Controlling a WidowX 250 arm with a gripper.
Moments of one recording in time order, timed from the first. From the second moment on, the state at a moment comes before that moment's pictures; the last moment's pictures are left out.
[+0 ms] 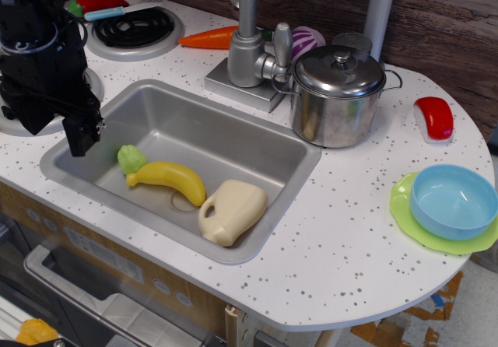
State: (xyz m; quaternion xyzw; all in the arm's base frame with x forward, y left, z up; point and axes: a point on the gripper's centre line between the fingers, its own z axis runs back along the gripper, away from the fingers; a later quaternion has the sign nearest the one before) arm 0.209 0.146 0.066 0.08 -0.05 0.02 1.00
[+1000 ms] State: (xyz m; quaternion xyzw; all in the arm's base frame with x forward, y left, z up) arm 0.291 0.042 0.112 0.02 -0.09 0.02 1.00
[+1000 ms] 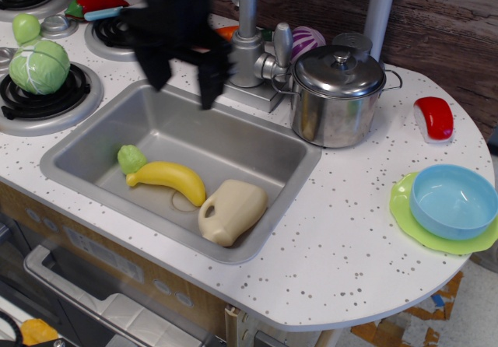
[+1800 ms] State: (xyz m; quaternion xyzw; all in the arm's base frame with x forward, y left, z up) arm 0.384 -0.030 0.129 0.02 -0.11 -0.02 0.99
